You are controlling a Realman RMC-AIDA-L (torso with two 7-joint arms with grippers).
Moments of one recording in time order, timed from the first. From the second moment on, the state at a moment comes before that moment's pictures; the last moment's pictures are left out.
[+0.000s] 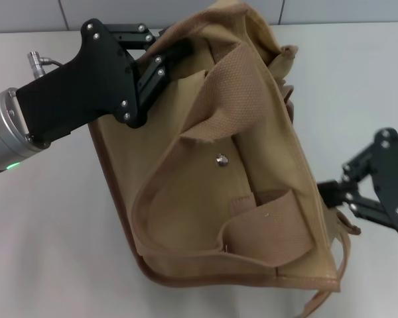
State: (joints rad) left arm -0.59 -2.08 0.75 0.33 1.45 1.89 -0.56; right arm 0.26 2.08 -1.02 -1.60 -1.88 -1.96 1.67
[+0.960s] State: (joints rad) left arm -0.60 -2.08 0.75 0.33 1.44 1.88 -0.56; right arm 0.24 2.08 -0.73 -1.54 -1.91 -2.11 1.63
